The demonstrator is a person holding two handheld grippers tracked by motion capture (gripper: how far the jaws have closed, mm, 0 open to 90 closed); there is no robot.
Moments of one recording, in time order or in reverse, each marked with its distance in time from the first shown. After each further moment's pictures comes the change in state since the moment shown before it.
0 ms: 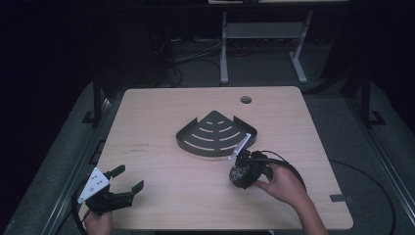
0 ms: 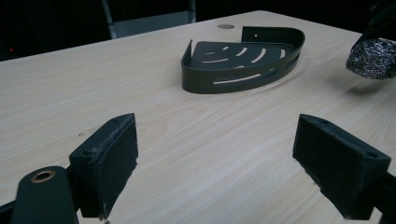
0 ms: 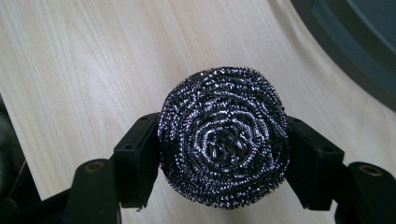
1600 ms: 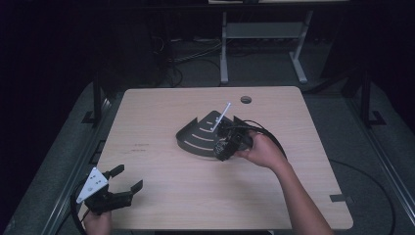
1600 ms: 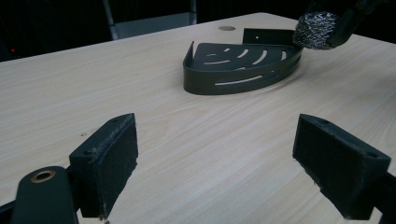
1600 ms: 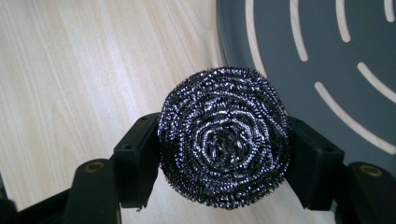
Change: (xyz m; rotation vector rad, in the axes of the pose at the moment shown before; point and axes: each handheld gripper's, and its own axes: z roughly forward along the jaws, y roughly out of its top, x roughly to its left) left arm 0.002 0.000 -0.001 -0.007 0.002 -0.007; right arm -0.049 0.080 -0.004 0.012 0.052 -0.018
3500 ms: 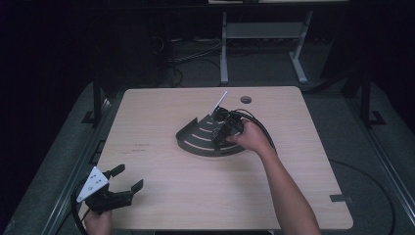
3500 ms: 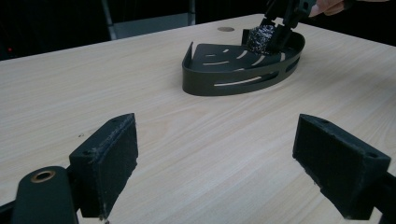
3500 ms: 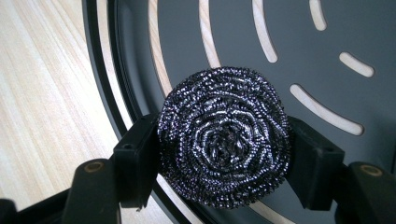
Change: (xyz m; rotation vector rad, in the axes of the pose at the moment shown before) left arm 0.001 0.000 0.002 -0.004 -0.008 -0.006; right arm -0.065 0.024 0.040 -0.002 -0.015 0.163
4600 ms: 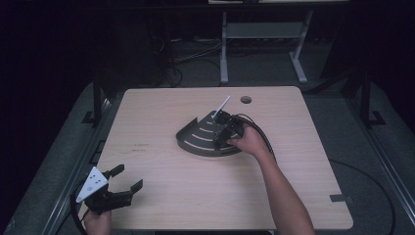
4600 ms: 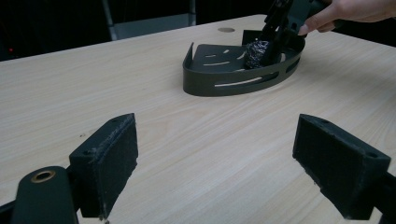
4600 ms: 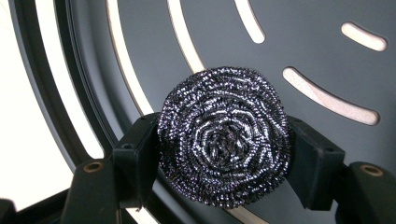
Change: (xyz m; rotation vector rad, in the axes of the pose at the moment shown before) left arm 0.000 0.000 -0.002 -0.003 0.001 0.000; right arm -0.012 -0.010 0.025 -0.004 -0.013 0.079
